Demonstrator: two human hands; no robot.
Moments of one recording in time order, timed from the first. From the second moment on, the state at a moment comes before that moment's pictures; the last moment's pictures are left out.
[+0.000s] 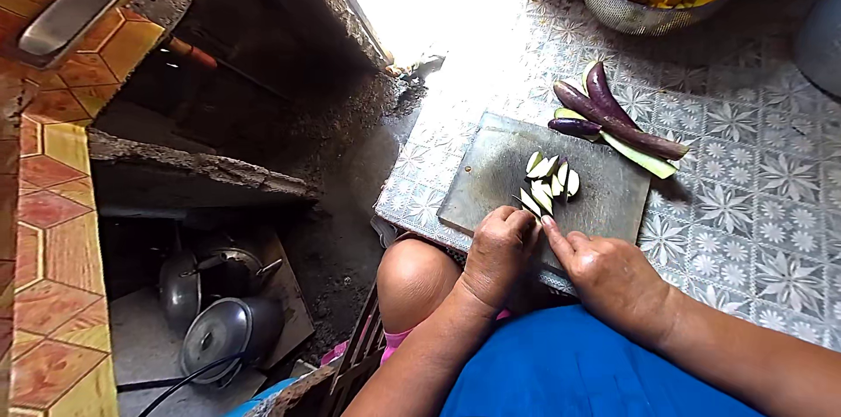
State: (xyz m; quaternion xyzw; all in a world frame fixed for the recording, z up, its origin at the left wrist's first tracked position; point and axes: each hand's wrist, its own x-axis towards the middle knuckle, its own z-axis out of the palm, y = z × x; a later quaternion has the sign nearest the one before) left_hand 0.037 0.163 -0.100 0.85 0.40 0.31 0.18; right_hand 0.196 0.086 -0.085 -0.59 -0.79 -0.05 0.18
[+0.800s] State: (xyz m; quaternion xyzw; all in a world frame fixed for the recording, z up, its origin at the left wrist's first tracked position) left_hand 0.087 0.192 -0.108 0.86 0.38 0.30 0.19; right_hand 0.271 0.078 -0.081 -0.58 -0.75 0.03 0.32
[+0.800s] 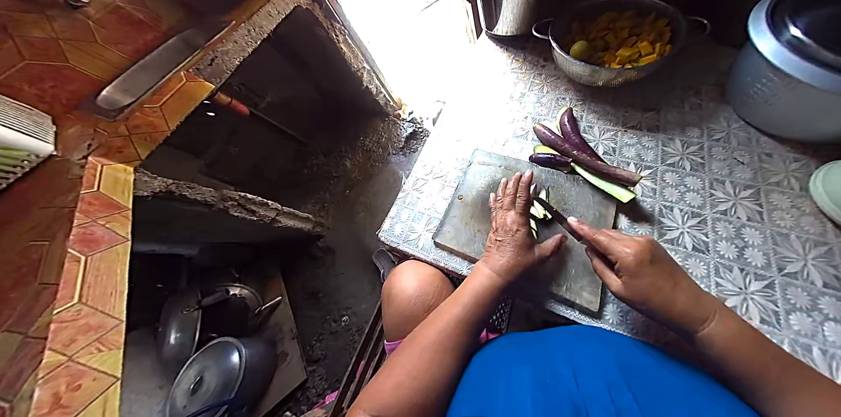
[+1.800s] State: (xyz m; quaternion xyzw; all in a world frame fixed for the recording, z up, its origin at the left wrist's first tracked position) left_hand 0.116 0.234 -0.093 0.89 0.44 0.08 0.10; right_hand 0.334 0.095 -0.076 -0.59 -0.66 0.03 0.46
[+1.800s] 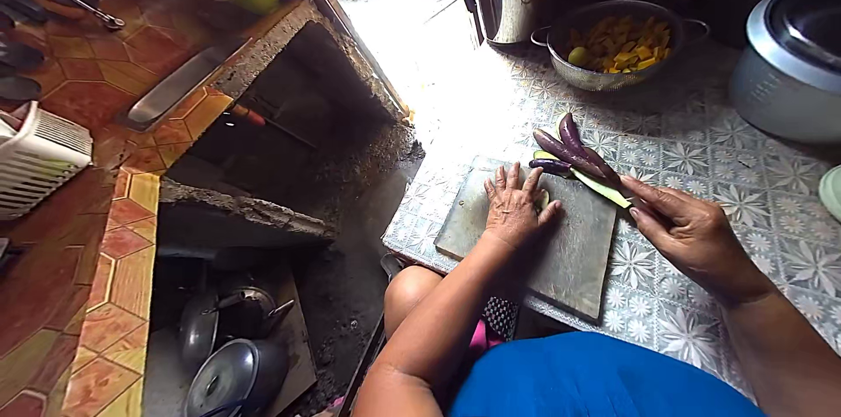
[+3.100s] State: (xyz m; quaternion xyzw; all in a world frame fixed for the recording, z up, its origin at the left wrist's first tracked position) left_hand 0.295 0.406 0.028 0.72 0.28 0.54 0.34; right_hand 0.348 0.105 -0.109 -0.61 -0.64 -0.01 0.47
